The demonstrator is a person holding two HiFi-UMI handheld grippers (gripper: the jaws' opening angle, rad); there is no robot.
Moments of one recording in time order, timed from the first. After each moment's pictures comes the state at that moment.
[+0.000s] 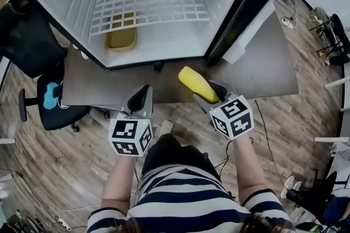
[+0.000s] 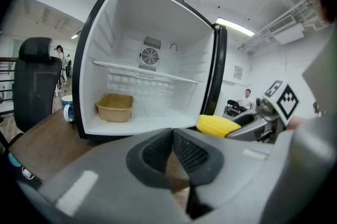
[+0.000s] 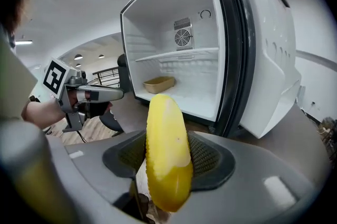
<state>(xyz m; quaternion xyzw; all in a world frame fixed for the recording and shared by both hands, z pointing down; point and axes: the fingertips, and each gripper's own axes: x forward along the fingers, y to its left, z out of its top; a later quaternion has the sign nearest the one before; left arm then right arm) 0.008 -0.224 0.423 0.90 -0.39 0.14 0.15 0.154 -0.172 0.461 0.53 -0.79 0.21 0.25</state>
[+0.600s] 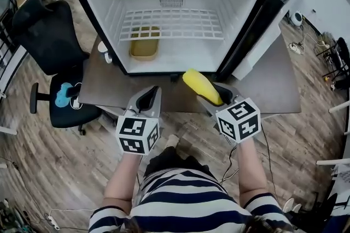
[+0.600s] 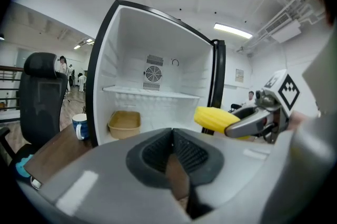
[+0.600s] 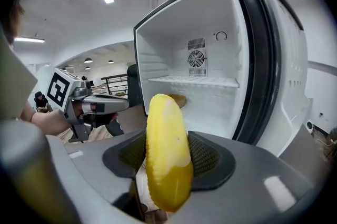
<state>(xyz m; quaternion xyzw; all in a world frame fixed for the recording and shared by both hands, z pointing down) -0.020 -0.219 0.364 0.90 -0.41 0.12 0.12 0.113 -0.181 0.383 0.51 -0.82 0.16 0.22</state>
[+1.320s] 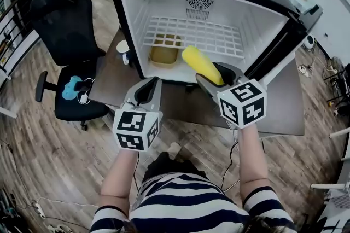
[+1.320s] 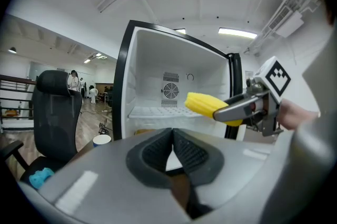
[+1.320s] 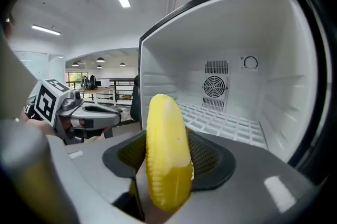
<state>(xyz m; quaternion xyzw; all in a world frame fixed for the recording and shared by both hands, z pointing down) -0.074 -0.262 0.312 0.87 -0.47 0.09 0.07 0.059 -0.272 0.303 0.48 -0.85 0.07 0.20</state>
